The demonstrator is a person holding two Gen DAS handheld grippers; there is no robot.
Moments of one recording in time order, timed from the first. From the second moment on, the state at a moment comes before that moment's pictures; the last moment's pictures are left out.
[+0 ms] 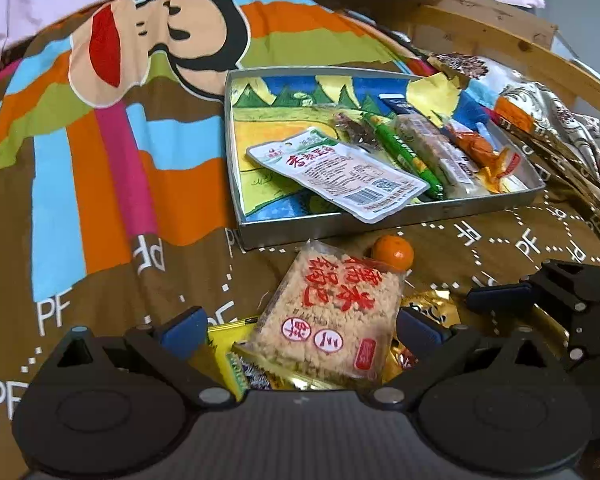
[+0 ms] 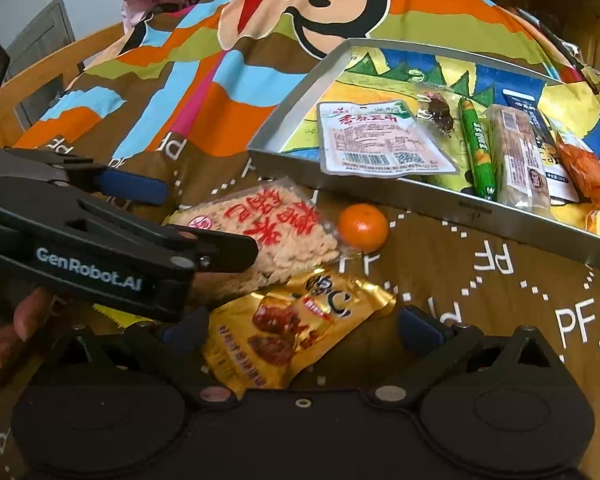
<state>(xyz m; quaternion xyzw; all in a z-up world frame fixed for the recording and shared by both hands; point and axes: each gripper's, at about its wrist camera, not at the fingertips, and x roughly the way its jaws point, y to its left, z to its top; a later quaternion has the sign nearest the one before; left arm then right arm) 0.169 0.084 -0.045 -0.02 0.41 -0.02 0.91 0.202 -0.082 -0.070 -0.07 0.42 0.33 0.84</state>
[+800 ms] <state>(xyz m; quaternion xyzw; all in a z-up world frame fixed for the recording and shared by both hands) 0.193 0.061 -0.067 0.06 0.46 -0.10 0.88 0.189 -0.136 -0.065 -0.13 0.38 0.34 0.85</state>
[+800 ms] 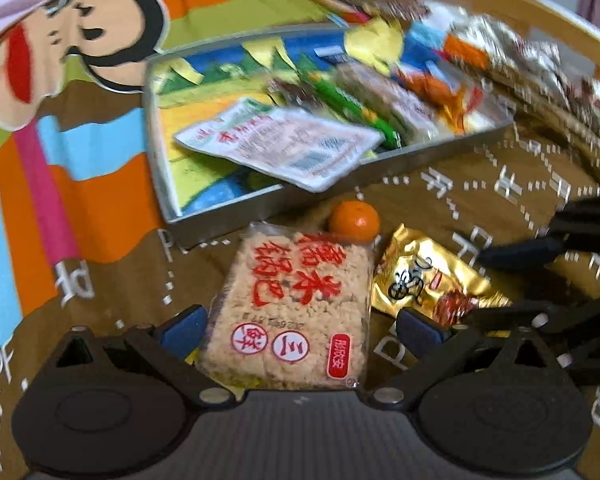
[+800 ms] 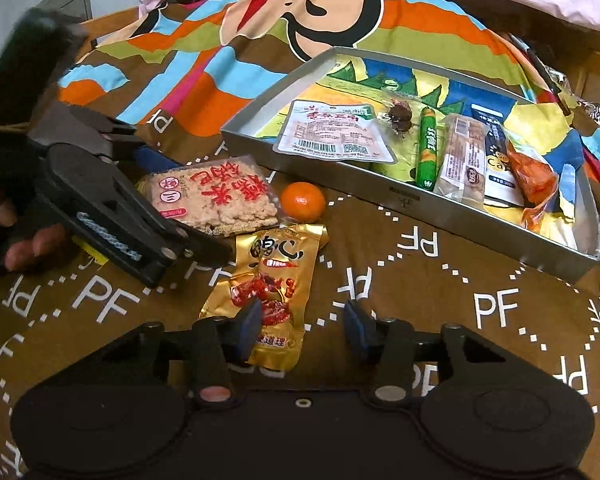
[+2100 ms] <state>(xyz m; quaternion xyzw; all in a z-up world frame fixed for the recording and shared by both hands) 0.167 0.064 -0.042 0.03 0.47 -0.05 0.88 0.162 -0.099 -0.059 -0.28 0.31 0.38 0.82</state>
